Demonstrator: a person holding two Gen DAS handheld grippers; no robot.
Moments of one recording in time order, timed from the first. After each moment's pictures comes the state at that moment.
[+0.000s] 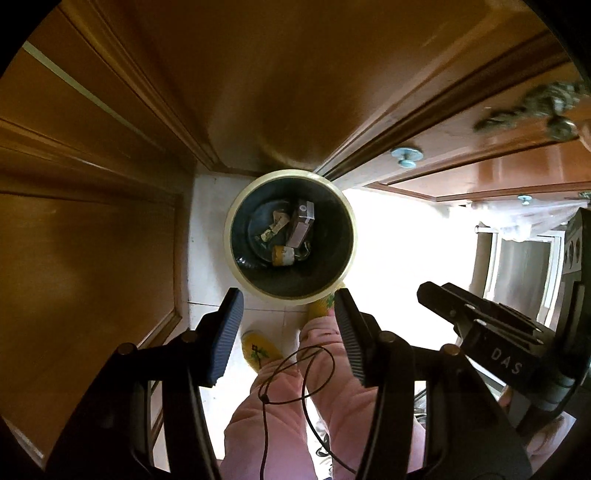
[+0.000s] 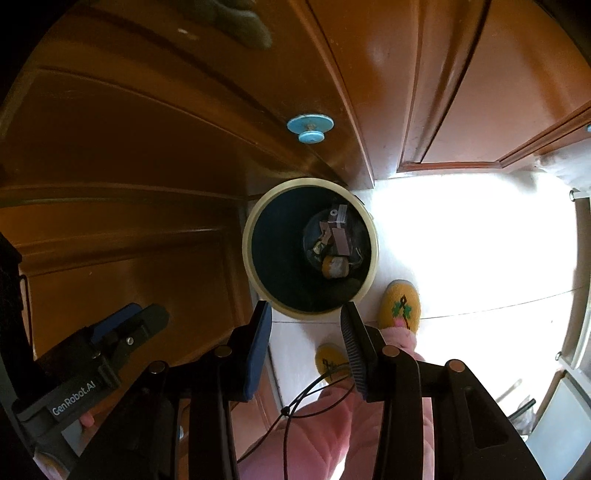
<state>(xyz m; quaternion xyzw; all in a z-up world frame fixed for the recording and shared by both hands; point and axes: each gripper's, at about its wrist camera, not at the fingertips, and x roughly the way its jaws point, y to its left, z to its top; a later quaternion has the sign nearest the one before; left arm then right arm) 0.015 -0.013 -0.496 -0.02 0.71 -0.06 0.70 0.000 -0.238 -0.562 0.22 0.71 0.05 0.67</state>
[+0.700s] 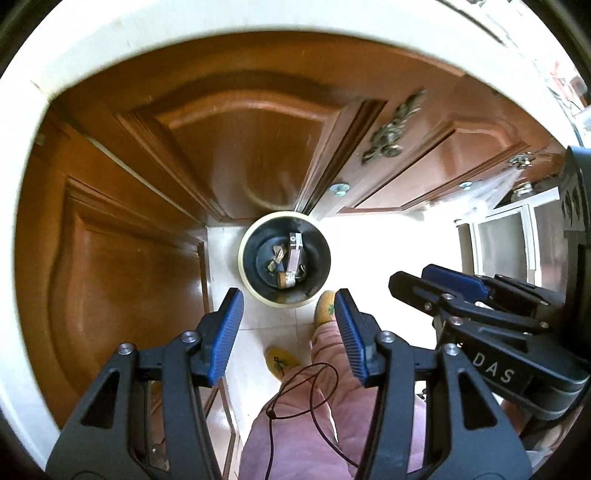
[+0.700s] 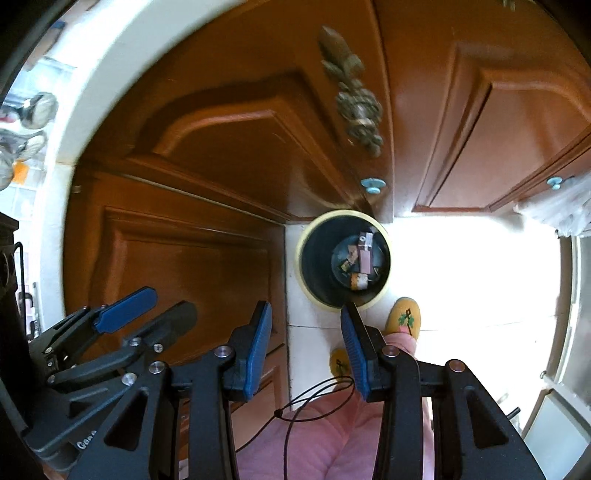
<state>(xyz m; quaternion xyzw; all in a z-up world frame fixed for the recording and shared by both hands) -0.034 -0.022 -0.295 0.05 0.64 -0.11 0.76 -0.049 -0.199 -0.374 0.19 0.65 0.09 0.73</state>
